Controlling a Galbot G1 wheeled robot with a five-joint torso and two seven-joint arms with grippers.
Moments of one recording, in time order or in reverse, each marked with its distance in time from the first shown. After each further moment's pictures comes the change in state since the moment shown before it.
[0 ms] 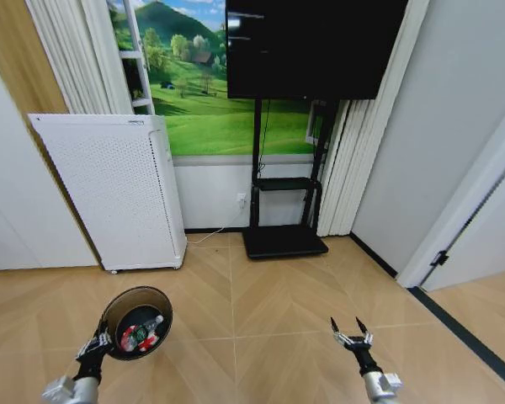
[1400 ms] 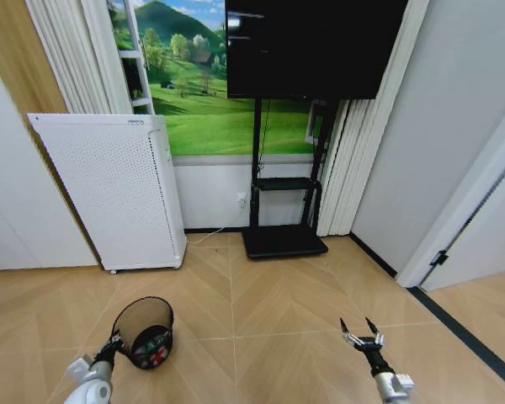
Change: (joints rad) left arm -0.236 0.083 0.057 0.275 -0.190 0.270 -0.109; right arm 0.019 -0.047 0.019 -0.042 0.016 0.013 -0.020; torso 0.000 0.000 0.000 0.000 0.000
